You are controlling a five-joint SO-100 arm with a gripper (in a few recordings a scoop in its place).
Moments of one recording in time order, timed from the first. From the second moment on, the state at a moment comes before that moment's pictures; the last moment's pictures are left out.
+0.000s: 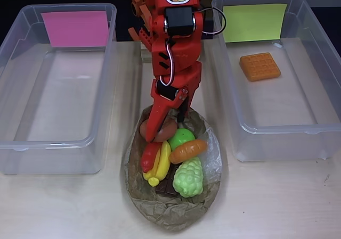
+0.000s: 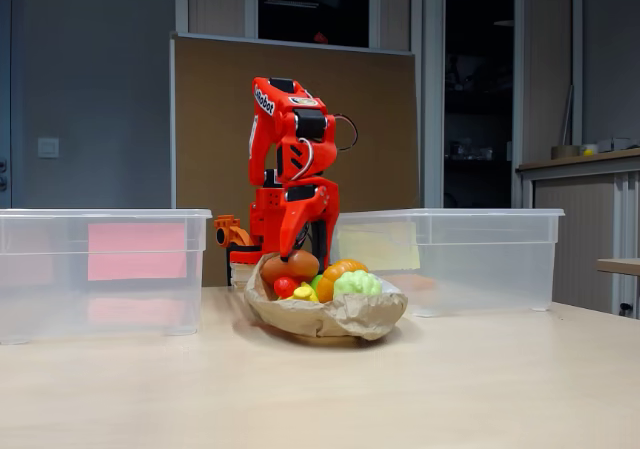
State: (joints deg) arm -9.1 93.3 122.9 51.7 40.0
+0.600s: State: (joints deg) arm -5.2 86.8 113.3 58.4 36.3
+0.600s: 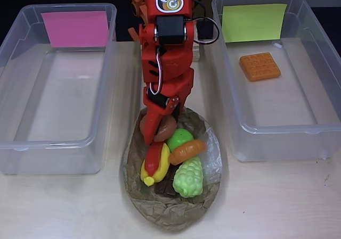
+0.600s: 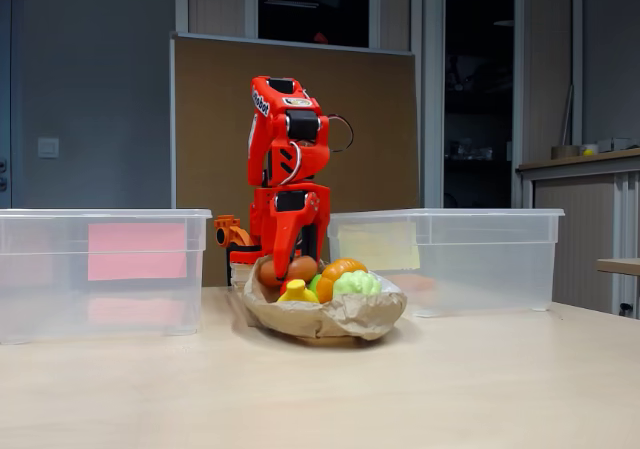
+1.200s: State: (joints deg) arm -13.1 92.4 85.3 94.5 36.3
